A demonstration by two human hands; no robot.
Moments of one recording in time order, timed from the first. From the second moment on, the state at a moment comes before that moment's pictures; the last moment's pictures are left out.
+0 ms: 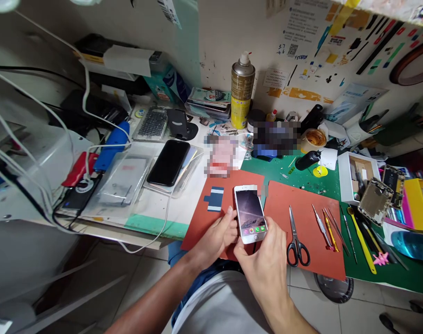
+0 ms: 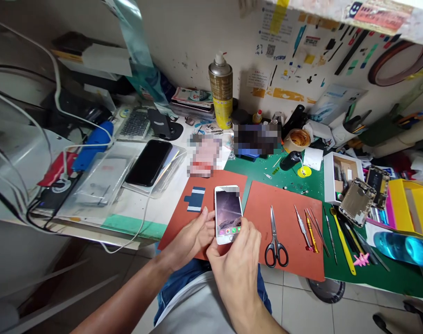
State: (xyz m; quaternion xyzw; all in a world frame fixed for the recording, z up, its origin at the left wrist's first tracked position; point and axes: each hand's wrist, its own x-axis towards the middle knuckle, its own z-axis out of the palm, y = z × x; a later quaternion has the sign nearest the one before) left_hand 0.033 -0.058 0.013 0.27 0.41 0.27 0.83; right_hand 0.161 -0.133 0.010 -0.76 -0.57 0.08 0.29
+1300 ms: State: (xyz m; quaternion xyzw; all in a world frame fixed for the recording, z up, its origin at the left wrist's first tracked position) left_hand 0.053 -0.042 -0.006 0.12 0.30 0.41 0.85; right_hand 0.186 -0.129 0.016 -0.54 -0.79 -0.01 0.31
